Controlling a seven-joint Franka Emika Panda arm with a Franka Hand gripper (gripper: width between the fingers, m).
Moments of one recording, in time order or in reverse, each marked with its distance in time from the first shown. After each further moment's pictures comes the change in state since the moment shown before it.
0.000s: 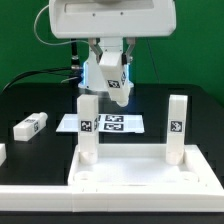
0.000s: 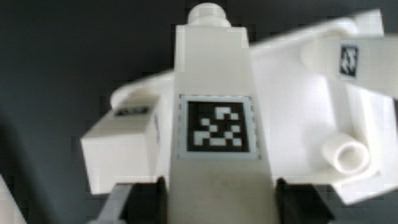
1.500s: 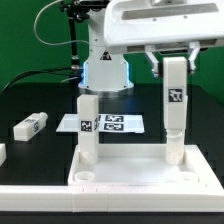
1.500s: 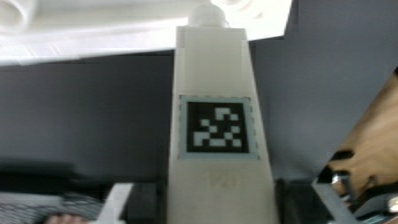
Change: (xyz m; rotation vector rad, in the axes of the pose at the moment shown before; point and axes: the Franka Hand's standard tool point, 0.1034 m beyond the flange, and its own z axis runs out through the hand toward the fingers) arm 0.063 -0.120 0.000 0.061 0.612 -0.321
